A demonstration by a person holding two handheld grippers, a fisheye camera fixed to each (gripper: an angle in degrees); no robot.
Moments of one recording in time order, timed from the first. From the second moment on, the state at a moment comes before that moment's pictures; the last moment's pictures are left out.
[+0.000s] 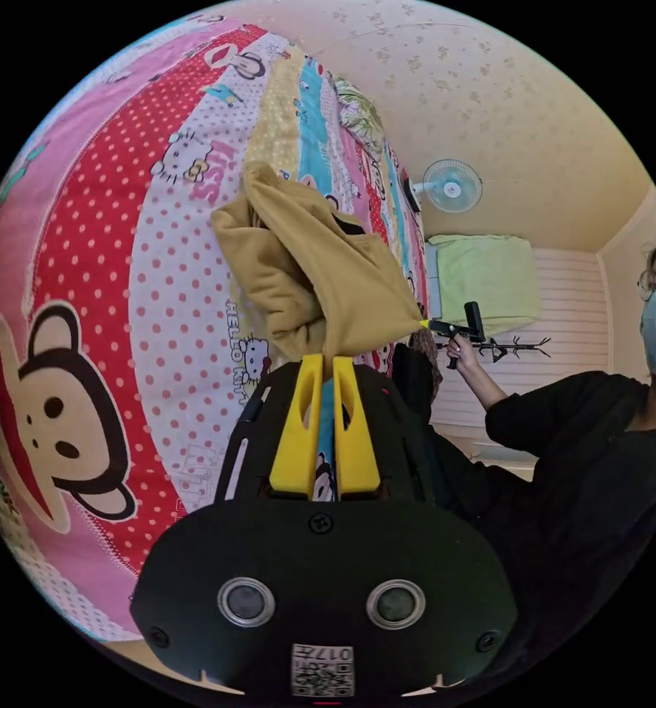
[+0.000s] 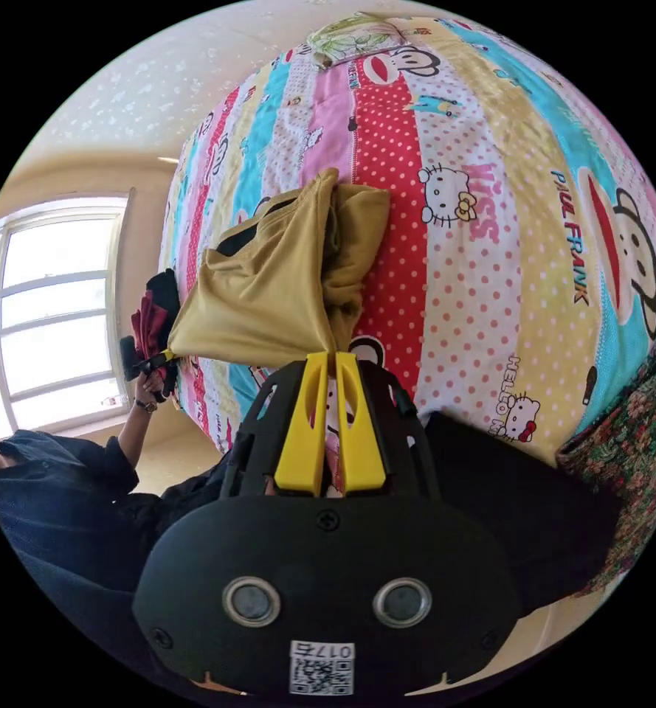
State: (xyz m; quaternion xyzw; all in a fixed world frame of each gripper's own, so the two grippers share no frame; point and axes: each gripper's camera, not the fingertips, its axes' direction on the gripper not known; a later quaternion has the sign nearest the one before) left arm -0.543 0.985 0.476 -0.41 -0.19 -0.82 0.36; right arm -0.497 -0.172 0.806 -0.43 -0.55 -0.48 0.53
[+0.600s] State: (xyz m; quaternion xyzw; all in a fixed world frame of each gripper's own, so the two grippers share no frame) left arm -0.543 1.019 0.502 -0.39 -0.27 -0.82 0.32; right arm -0.700 -0.103 0.668 -0.29 -0.57 -0.57 0.51
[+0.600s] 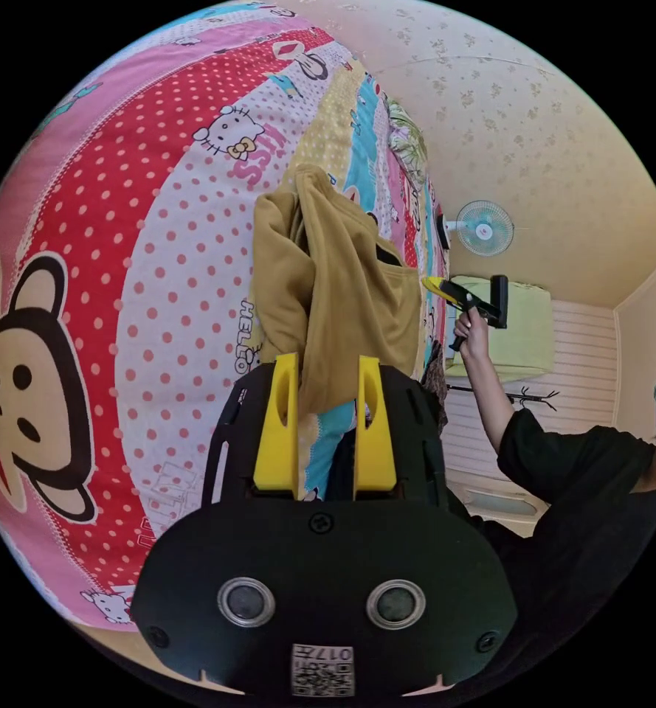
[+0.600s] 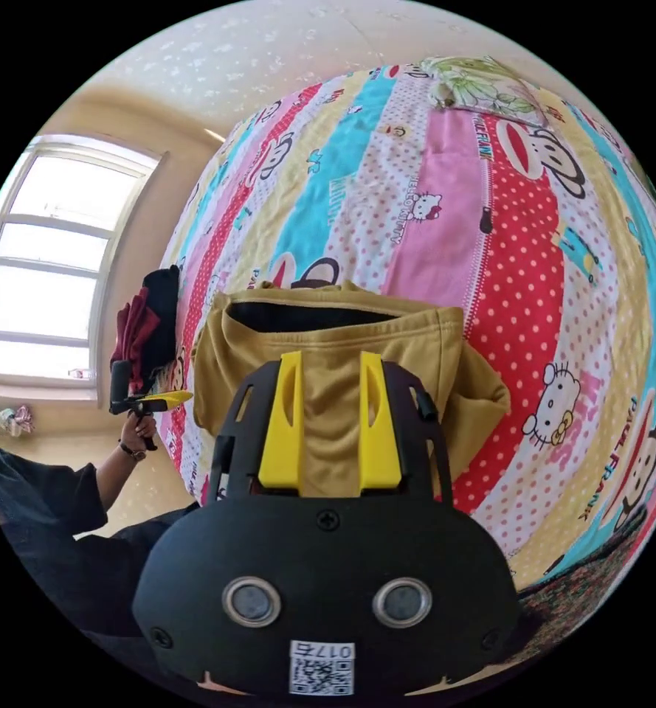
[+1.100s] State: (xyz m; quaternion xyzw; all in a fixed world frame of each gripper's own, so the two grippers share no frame) left arm -0.542 1.017 0.496 -0.39 -0.31 -0.82 0.29; right arm -0.784 -0.077 0.703 -0.33 -0.50 -0.53 0.60
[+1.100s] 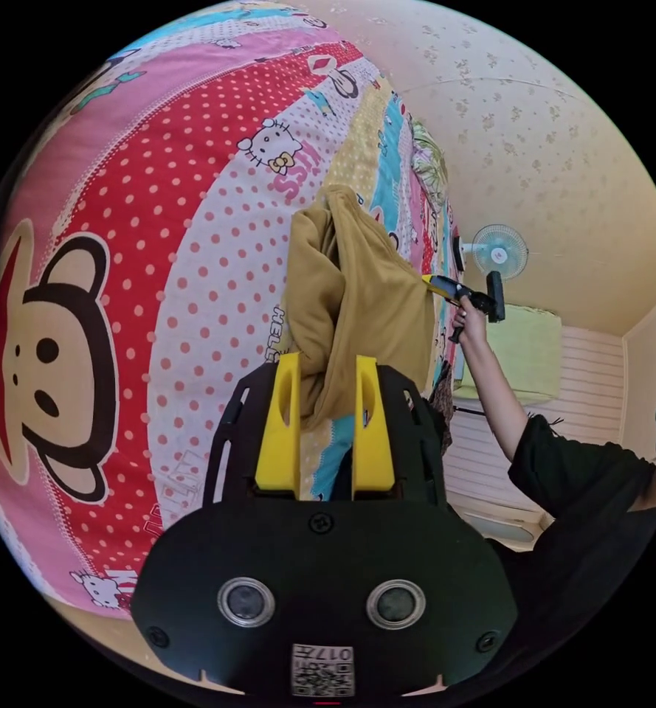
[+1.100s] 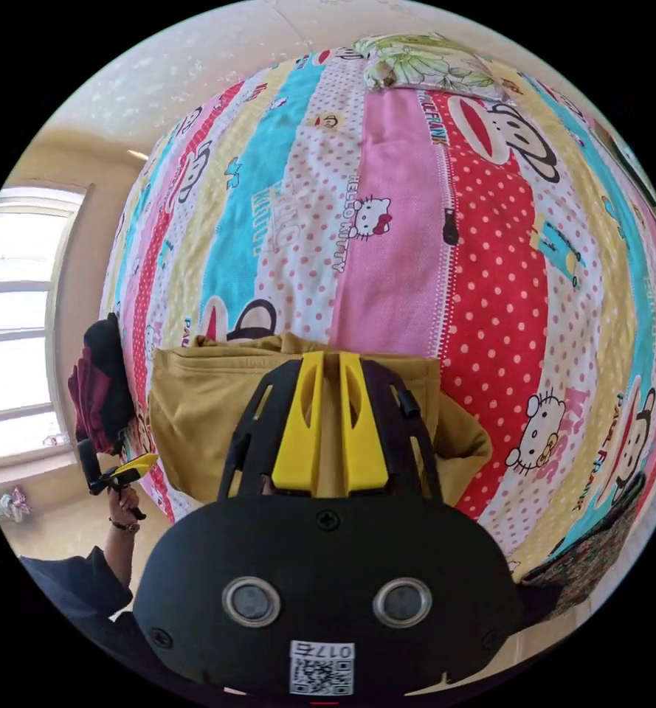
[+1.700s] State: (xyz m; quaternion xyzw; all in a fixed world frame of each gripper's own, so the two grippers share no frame) left arm -0.494 1.049 0.499 -0.34 -0.31 -0.86 0.23; right arm -0.667 -0.115 0.809 -0.29 -0.43 -0.42 0.74
